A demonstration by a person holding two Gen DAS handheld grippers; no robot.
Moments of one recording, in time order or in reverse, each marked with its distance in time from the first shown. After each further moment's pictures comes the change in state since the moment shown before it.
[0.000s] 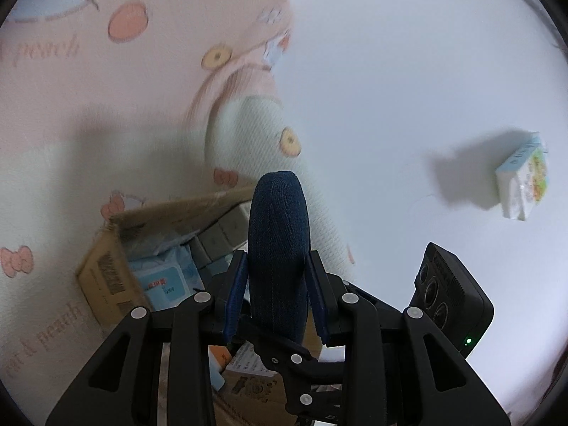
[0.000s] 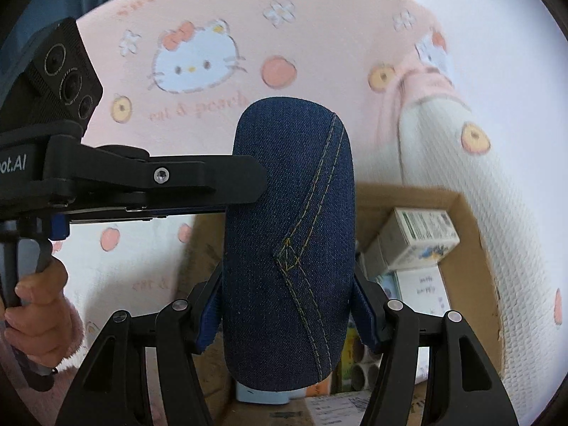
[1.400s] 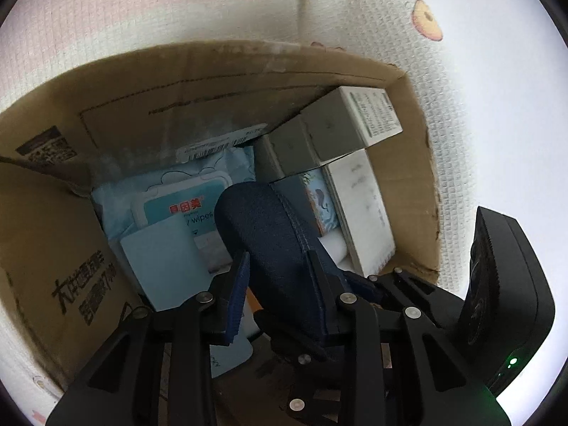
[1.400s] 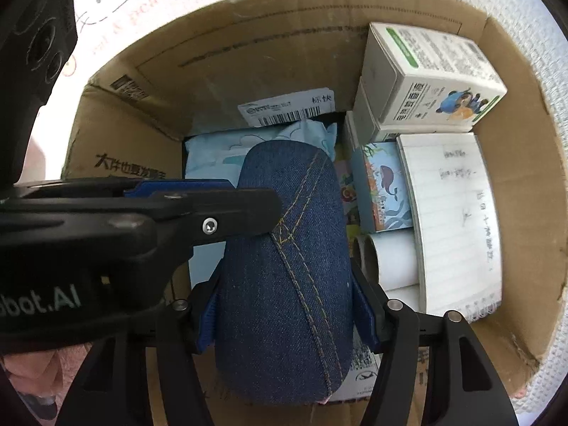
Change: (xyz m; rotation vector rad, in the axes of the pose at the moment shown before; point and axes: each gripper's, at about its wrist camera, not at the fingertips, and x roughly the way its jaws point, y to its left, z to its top) left arm 0.130 0.019 -0.015 -0.172 0.438 0.480; right arm 0.091 -0.073 -0.031 0.183 0.519 0.178
